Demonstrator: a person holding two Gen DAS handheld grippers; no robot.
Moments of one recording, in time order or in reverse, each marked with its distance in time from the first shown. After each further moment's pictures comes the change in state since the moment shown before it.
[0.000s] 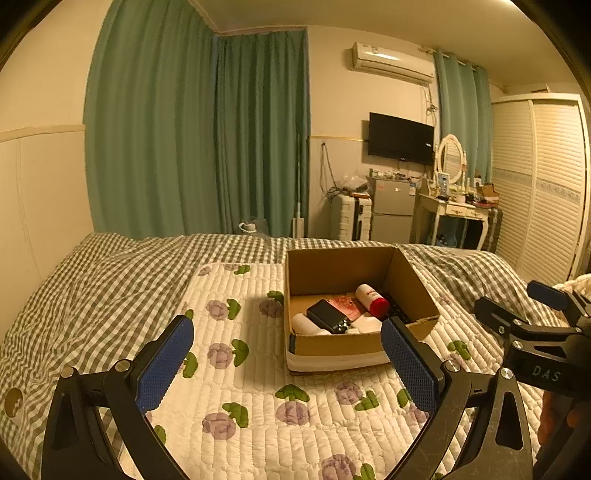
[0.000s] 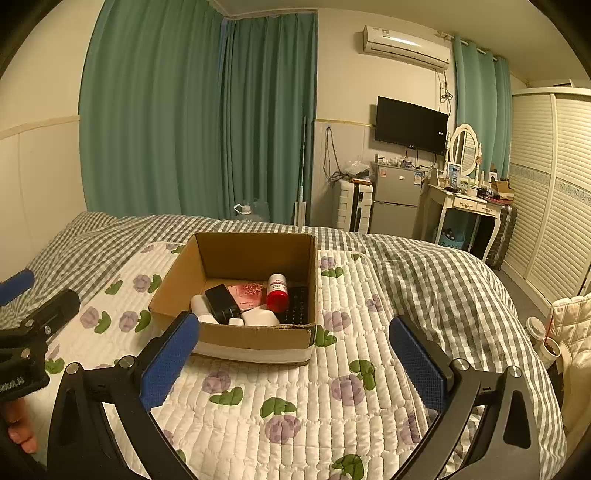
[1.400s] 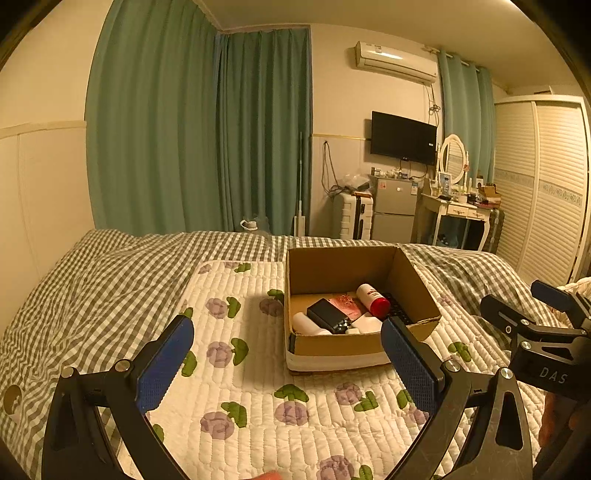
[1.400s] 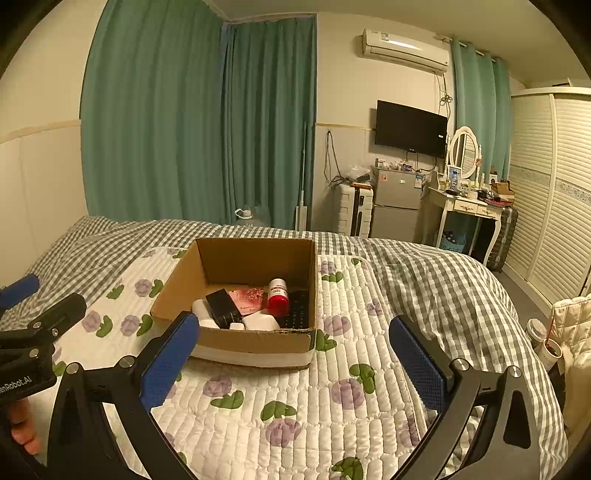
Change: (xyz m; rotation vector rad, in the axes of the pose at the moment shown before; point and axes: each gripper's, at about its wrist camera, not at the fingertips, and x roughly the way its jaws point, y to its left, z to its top) left arm 0.001 -0.001 0.000 -0.016 0.001 0.014; right arm -0.003 -0.001 0.005 0.001 -0.013 0.003
